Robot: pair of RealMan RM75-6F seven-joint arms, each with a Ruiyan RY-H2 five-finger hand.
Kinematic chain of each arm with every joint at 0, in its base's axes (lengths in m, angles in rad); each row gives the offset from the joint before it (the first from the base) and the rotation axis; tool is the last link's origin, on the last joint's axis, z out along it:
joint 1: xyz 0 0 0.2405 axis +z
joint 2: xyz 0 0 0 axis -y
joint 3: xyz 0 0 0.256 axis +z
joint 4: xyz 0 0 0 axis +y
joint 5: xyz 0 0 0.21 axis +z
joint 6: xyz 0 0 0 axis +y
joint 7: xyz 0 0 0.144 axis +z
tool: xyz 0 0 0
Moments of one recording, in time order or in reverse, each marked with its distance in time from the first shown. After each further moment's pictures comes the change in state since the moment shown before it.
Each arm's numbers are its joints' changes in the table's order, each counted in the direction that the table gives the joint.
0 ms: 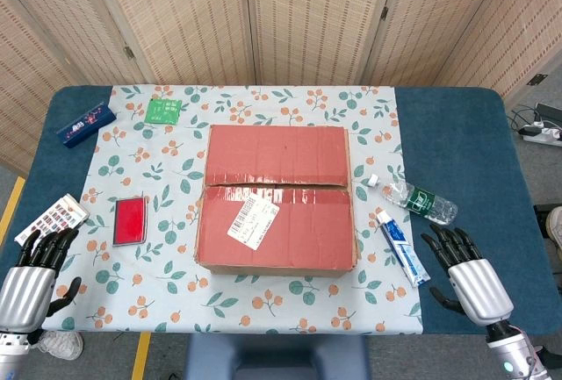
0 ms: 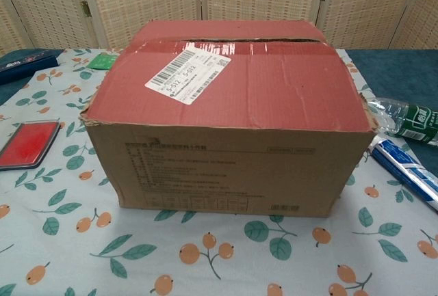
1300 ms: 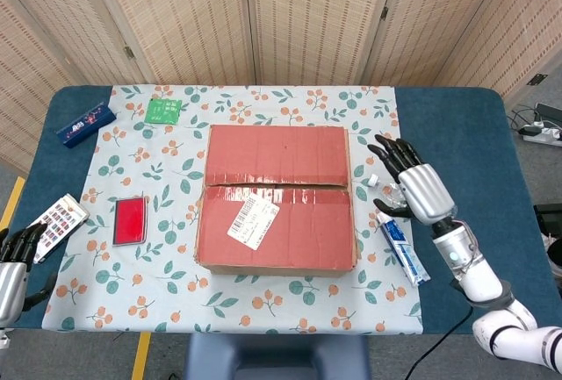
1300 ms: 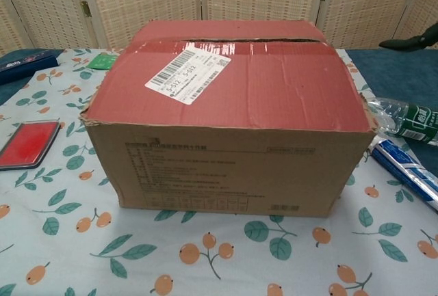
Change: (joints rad) left arm 0.016 -0.025 -0.044 0.022 -0.120 -0.008 -0.078; right arm 0.418 0.149 0.300 0.222 0.153 -0.265 0.317
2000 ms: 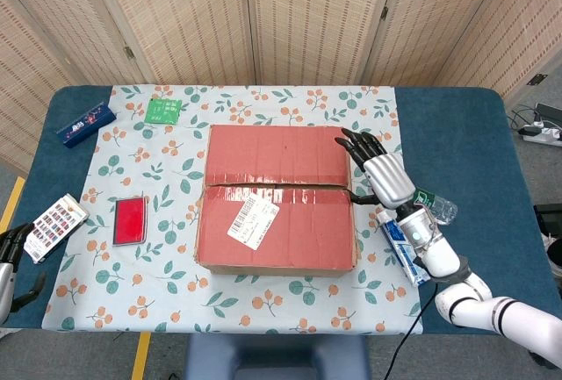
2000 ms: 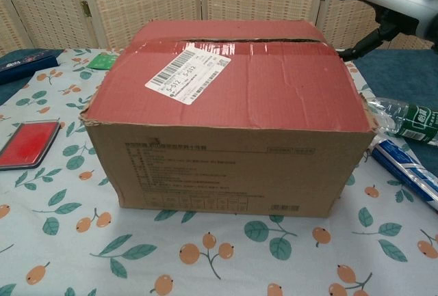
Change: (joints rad) left arm 0.014 -0.020 -0.006 0.010 -0.016 0.010 -0.054; right arm 0.147 0.192 0.002 0.218 0.034 -0.060 0.071
